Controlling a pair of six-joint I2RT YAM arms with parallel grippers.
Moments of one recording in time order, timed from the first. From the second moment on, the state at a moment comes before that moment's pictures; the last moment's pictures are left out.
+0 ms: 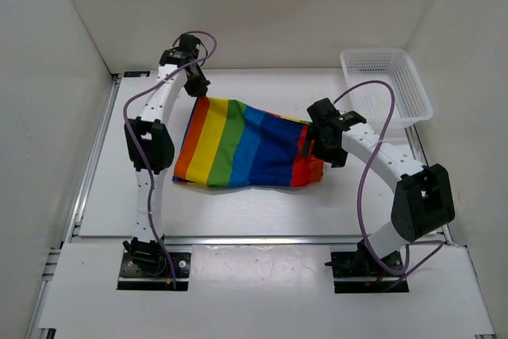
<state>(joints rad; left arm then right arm) -0.20 2.33 2.35 -1.07 -0.09 -0.64 0.48 1.54 1.20 -0.91 0.21 0.70</state>
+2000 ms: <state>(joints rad) -0.06 1.95 1.36 -0.86 -0.04 -0.57 0.31 1.54 0.98 -0.63 0.02 0.66</state>
